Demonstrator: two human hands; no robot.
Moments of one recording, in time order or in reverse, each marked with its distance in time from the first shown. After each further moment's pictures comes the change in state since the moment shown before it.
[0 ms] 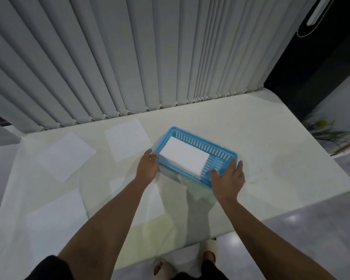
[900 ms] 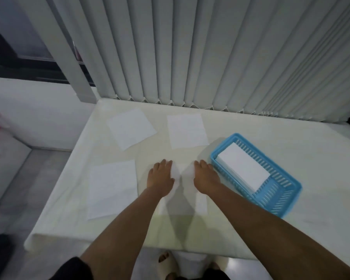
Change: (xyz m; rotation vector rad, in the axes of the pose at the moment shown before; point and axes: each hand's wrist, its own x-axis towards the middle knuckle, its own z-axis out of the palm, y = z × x) left_hand -0.042 -0.107 -0.088 0.713 0.009 0.030; right_hand -0.066 -0.137 0.122 -0.739 -0.681 -0.736
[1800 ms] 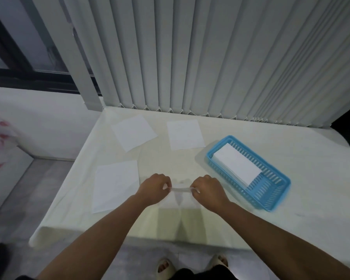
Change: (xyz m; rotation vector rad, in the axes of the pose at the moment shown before) left_hand -0.062 -0.021 -0.016 -0.156 0.026 0.226; right_hand -0.077 0.017 0.011 0.021 0.271 -0.321
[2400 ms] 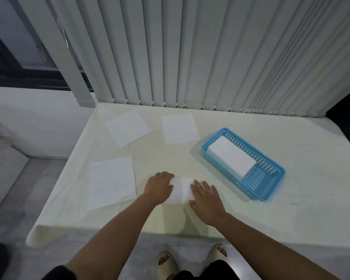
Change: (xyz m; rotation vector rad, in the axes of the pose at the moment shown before) left_hand 0.010 0.022 0.034 0.151 -0.031 -0.070; right_hand -0.044 0.008 0.049 -0.113 -0.264 0.121
